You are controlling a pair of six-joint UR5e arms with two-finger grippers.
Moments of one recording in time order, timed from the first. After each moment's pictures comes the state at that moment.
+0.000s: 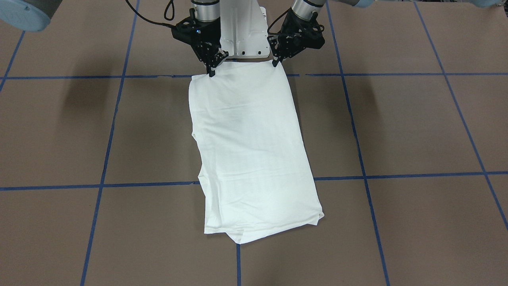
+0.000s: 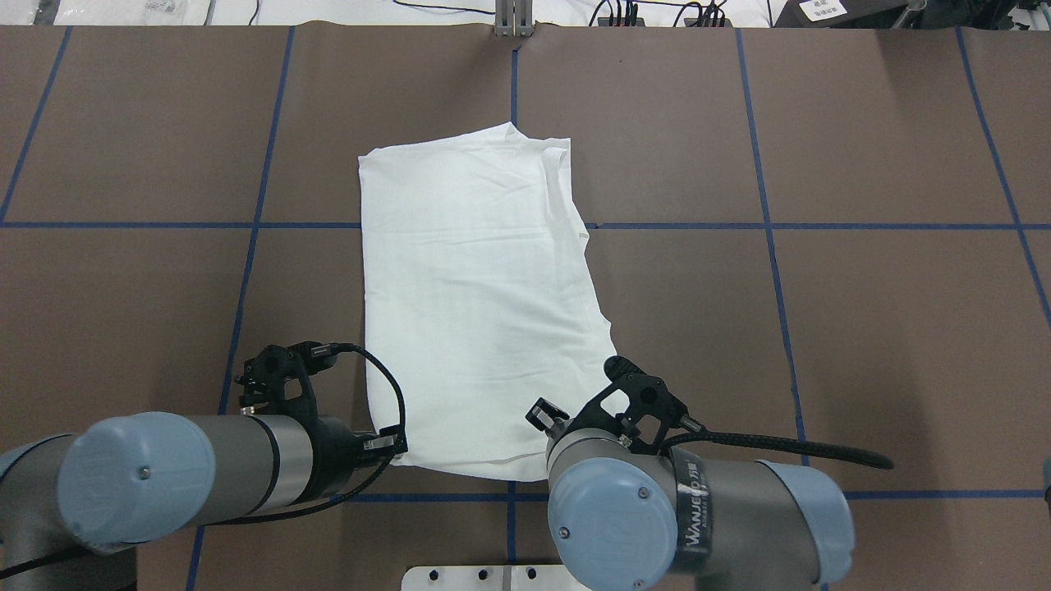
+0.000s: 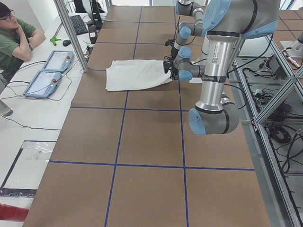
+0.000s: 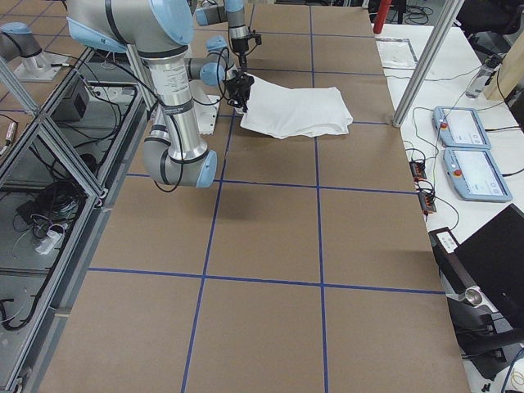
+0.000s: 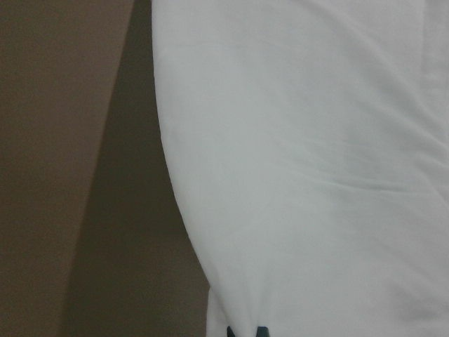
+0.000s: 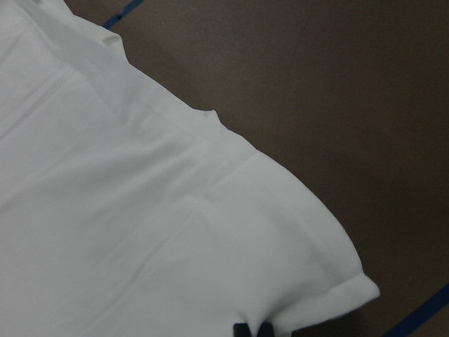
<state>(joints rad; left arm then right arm) -0.23 -1.81 -2.22 -1.84 -1.62 -1.65 0.12 -1.02 2.11 -1.88 1.34 2.17</state>
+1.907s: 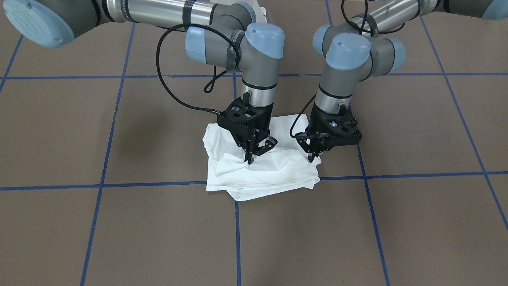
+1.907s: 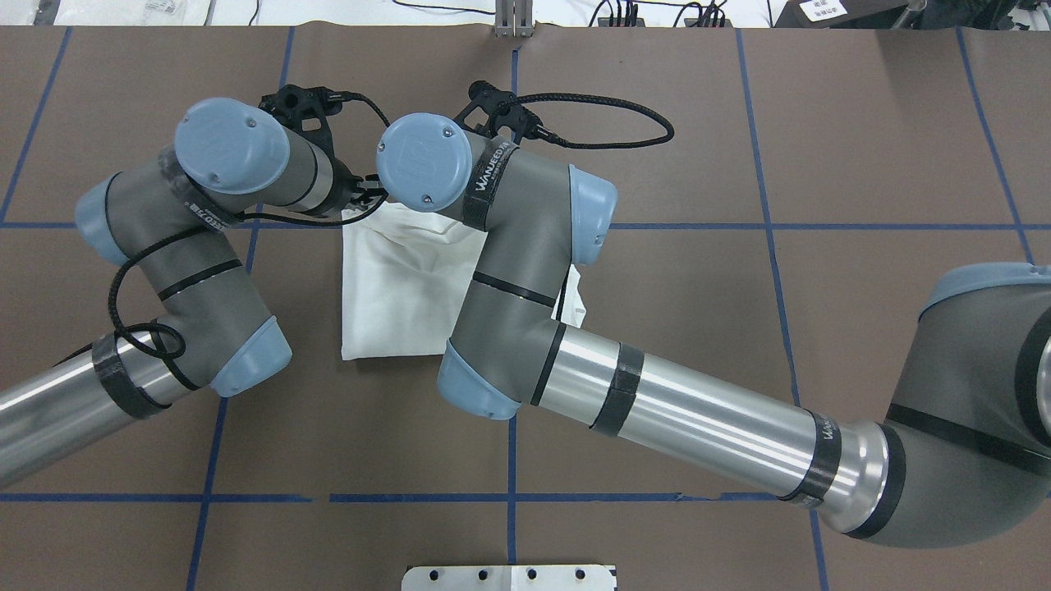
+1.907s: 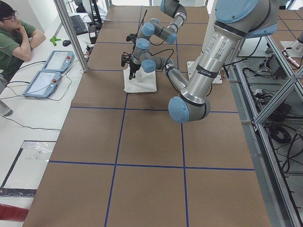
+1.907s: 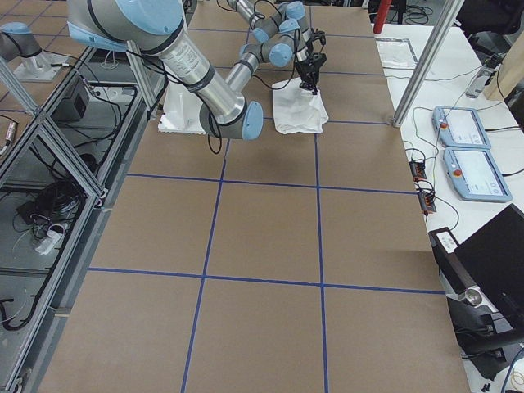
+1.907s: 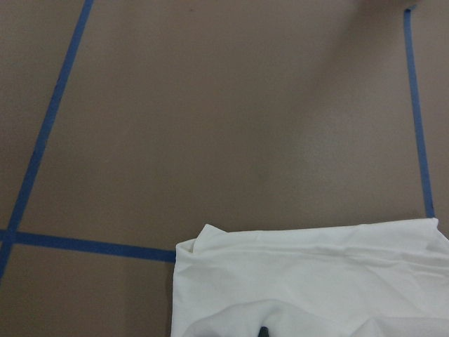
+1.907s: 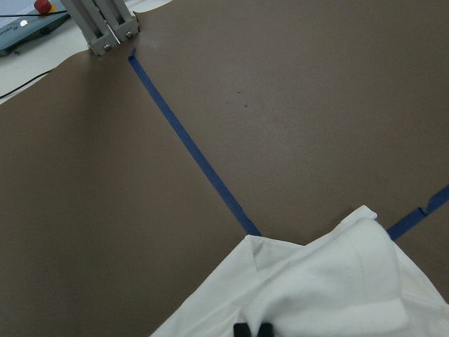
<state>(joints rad) -0.71 -2.13 -1.57 -1.93 -1.74 -1.24 0.52 -0.51 1.25 -1.54 1.44 1.81</state>
